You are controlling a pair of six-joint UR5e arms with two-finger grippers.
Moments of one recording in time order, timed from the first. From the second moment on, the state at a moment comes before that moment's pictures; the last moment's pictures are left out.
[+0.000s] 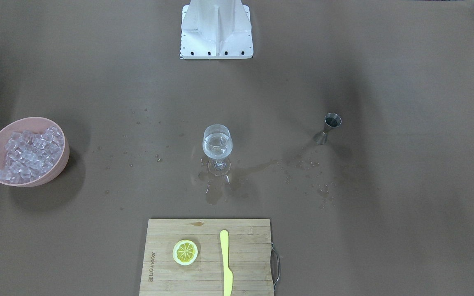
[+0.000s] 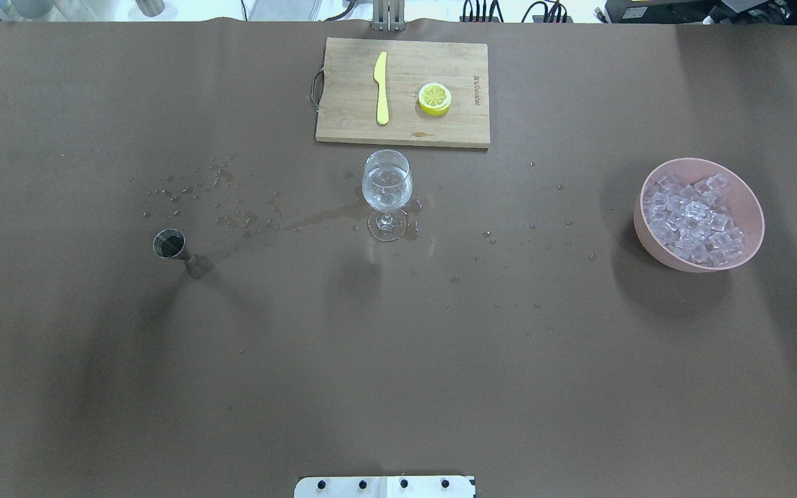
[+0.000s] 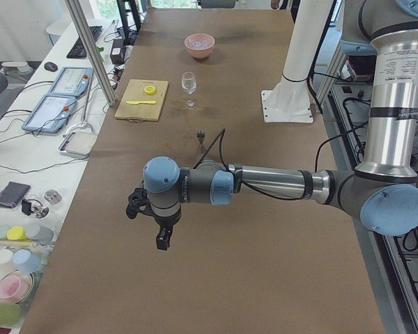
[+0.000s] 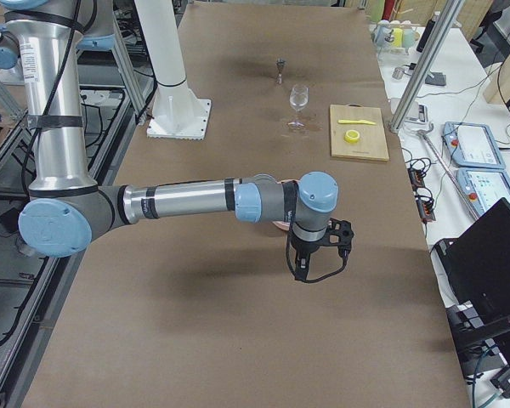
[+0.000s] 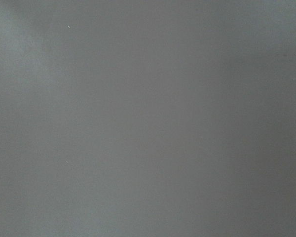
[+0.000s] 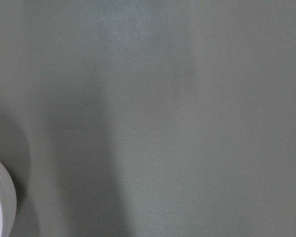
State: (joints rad) left arm -1.62 -1.59 -1.63 -1.55 -2.32 0.14; right arm 1.54 -1.52 1.66 -1.66 2.31 0.16
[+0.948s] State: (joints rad) left arm -1.62 -1.59 -1.63 -1.56 -2.33 0.14; right arm 1.54 -1.54 1.66 -1.66 2.31 0.09
